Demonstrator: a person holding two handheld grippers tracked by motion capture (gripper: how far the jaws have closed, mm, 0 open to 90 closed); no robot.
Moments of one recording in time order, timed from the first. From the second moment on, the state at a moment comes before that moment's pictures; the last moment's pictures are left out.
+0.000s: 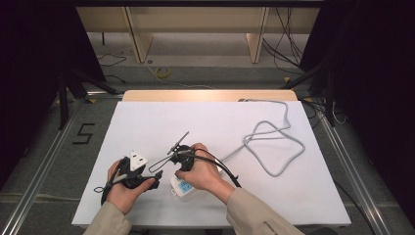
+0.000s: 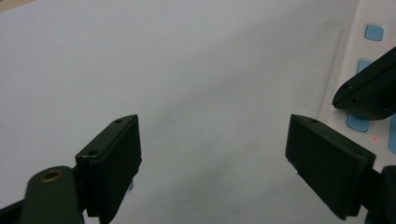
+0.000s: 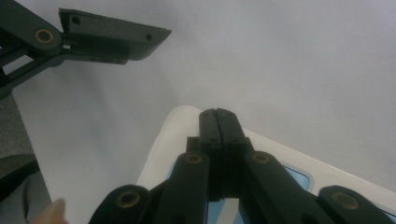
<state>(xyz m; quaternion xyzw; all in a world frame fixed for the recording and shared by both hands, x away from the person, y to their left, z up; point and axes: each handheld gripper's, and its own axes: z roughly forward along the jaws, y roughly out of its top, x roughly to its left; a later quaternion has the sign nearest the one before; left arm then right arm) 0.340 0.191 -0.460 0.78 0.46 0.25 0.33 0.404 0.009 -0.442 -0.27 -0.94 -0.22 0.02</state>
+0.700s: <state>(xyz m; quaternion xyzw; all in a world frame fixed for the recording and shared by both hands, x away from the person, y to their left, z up) 0.340 0.191 -0.460 0.78 0.46 0.25 0.33 0.404 0.000 -0.433 -0.27 -0.93 -0.24 0.01</state>
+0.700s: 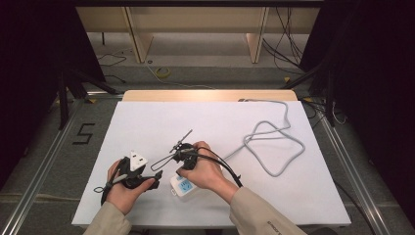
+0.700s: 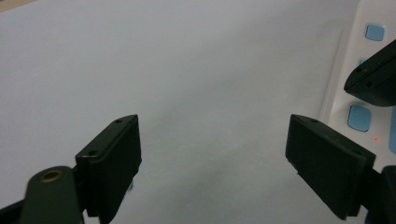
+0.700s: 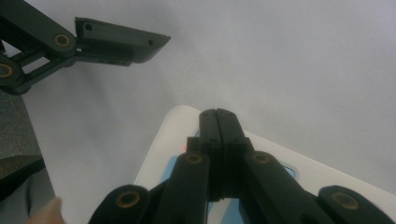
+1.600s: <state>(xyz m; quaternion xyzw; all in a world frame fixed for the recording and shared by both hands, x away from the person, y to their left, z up) 0.339 0.190 -0.461 0.78 0.46 0.25 0.33 0.405 -0.037 -0.423 -0.29 -0.92 -0.26 0.00</state>
